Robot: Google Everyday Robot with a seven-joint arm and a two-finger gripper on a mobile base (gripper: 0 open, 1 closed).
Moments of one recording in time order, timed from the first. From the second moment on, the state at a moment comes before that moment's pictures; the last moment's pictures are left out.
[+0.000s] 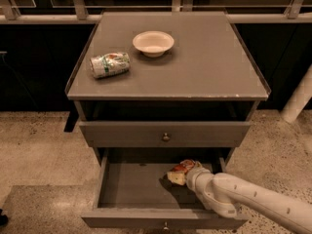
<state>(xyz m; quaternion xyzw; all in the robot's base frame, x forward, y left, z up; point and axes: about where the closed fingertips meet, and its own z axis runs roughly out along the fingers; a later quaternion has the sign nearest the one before) 0.575 -0.134 0.410 -0.15 0.89 0.15 0.41</state>
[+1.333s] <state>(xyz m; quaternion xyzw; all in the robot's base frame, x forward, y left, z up) 0.496 -0.189 0.458 -0.12 0.91 0.14 0.37</state>
